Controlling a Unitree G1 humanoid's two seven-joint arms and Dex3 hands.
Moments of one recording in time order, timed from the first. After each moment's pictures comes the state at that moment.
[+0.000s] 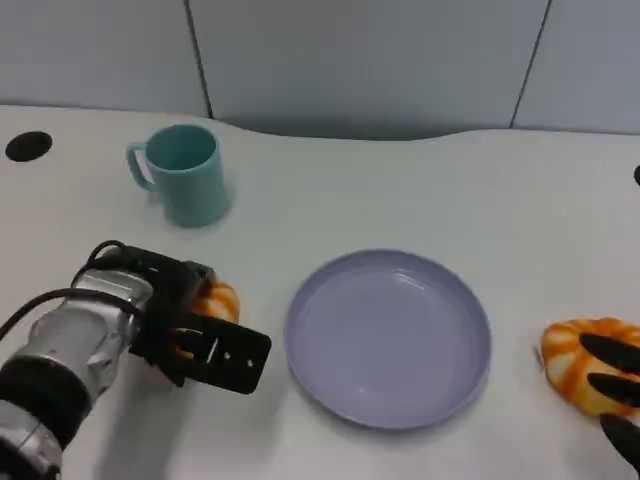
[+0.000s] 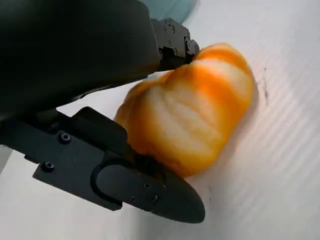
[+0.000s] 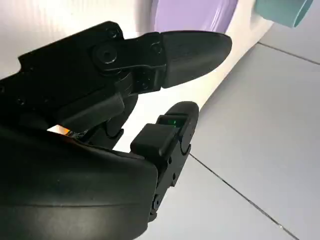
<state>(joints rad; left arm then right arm) -0.74 0.35 -0.64 0.88 0.97 -0.01 -0.32 0.35 -0.19 -0.13 -0.05 -0.16 -0.41 0.02</state>
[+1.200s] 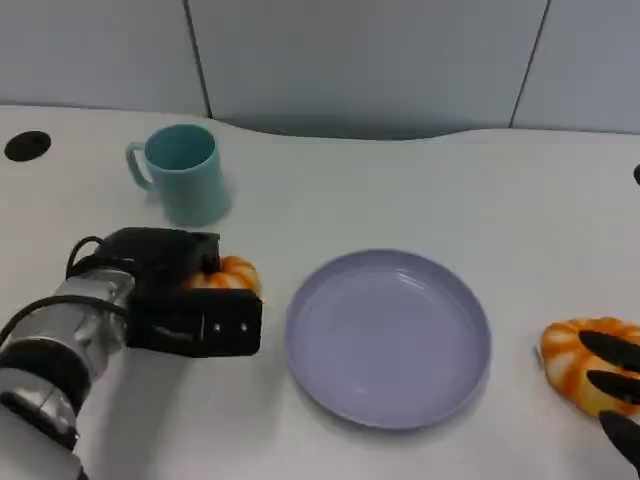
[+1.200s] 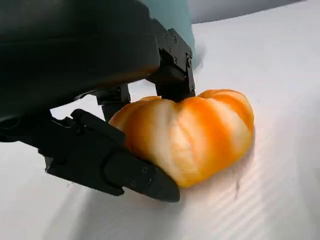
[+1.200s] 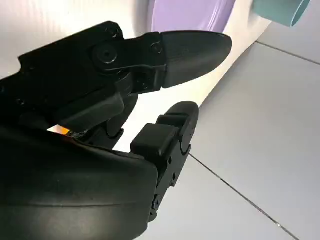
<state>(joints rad) -0.83 0.29 -0.56 1.23 0.71 -0.28 0.08 0.34 -0.18 -0.13 -0.07 -0.16 -0.41 0.02</state>
